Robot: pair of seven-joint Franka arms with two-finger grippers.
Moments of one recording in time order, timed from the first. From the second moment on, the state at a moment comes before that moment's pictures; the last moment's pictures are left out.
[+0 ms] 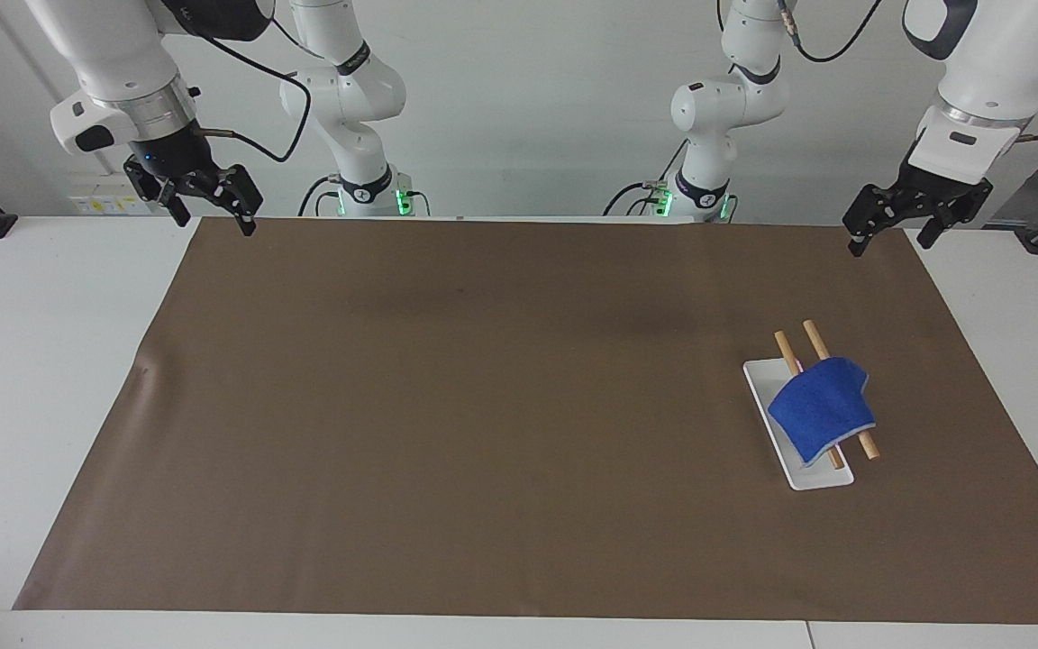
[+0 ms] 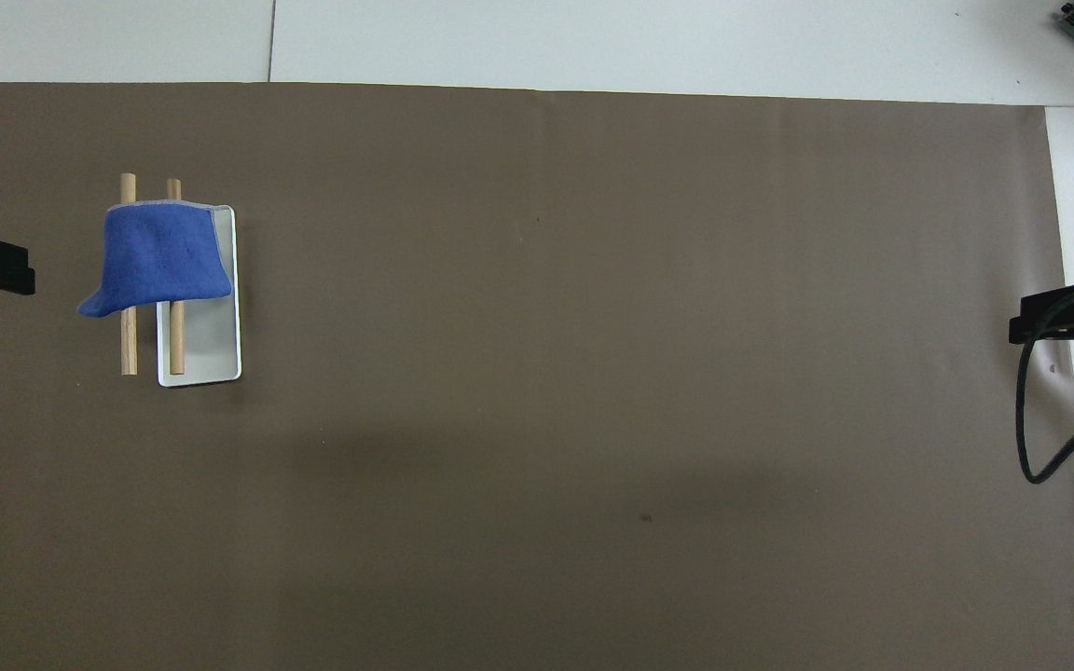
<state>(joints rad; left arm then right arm) 0.20 -0.02 -0.24 -1.54 0.07 1.60 -0.07 0.09 -0.08 -0.15 -1.63 -0.03 1.55 0.11</state>
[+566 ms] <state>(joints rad) 0.20 -0.02 -0.24 -1.55 0.05 1.63 -0.07 0.09 -0.08 -0.15 -1.63 -0.03 1.55 0.11</state>
